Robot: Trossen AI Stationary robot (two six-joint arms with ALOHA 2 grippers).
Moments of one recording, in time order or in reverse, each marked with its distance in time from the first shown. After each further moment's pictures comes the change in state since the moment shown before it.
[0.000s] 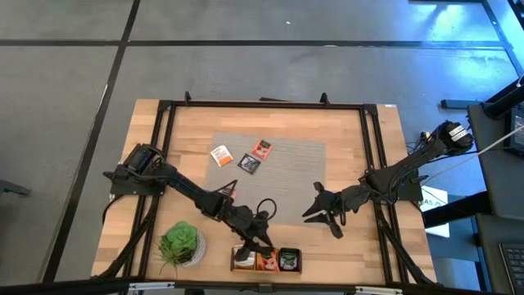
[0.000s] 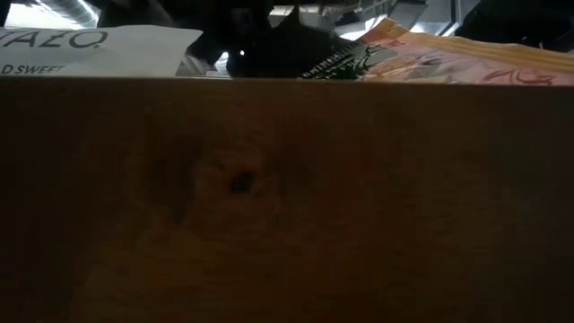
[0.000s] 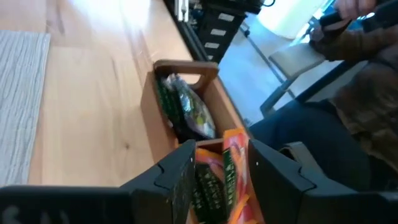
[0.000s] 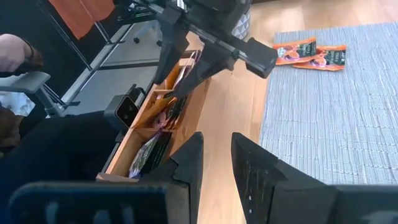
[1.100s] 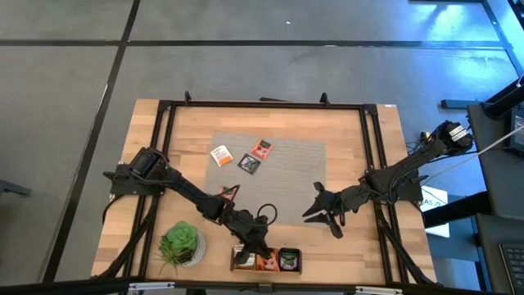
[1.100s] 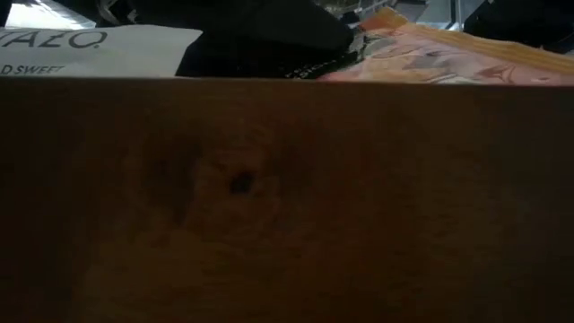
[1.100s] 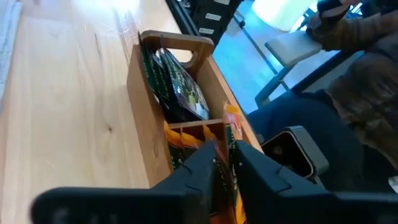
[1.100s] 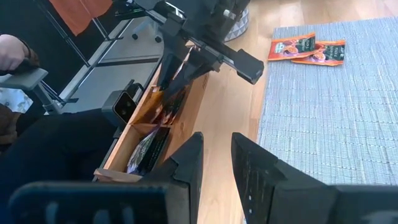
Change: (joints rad) left arm -0.017 0.054 0.000 0.032 0.030 -0.026; right arm 0.000 0.000 0.000 -0.017 0.000 0.002
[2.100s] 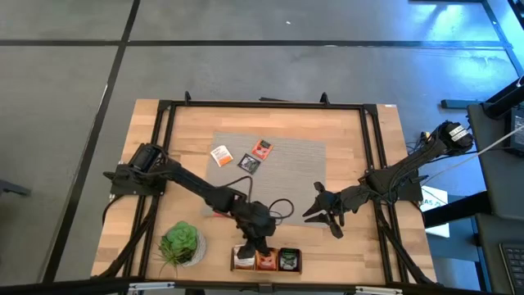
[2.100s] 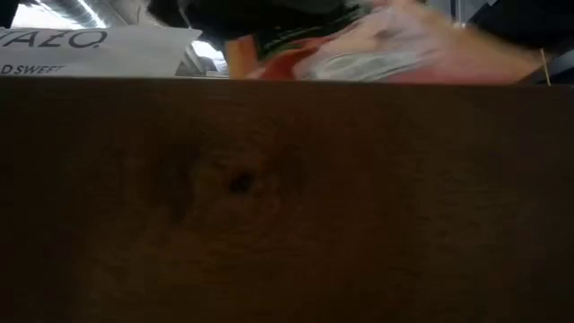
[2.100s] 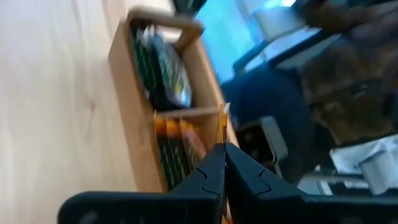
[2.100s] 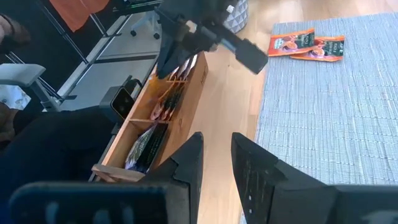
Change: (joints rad) left arm 0.080 -0.021 0.200 -0.417 0.232 -0.054; right arm 0.000 0.000 0.000 -0.016 0.000 0.000
